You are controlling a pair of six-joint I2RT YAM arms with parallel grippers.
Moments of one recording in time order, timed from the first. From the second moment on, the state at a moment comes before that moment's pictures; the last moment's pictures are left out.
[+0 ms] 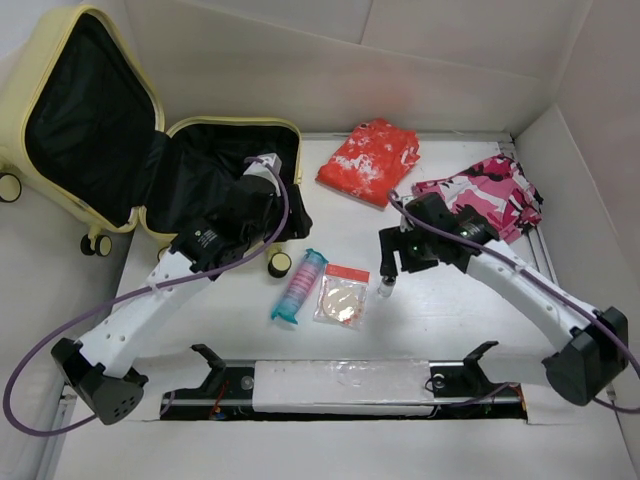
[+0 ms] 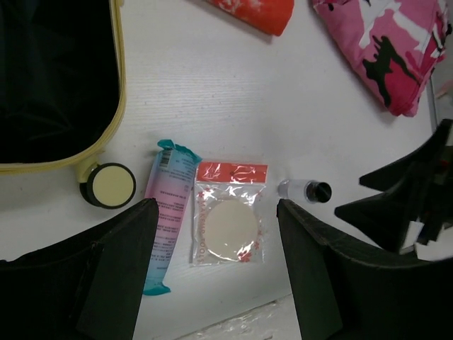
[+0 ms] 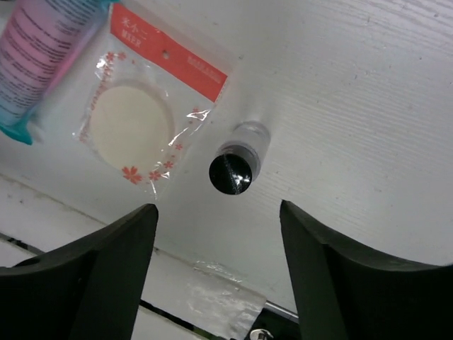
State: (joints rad) left arm -0.70 1.13 1.25 -0.73 -0.17 -0.61; right arm 0.57 1.23 1.06 -0.81 -0.10 0.31
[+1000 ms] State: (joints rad) left arm -0.67 1.06 1.29 -0.69 -0.21 -0.64; right arm 0.67 1.41 1.10 -0.79 0.11 0.42
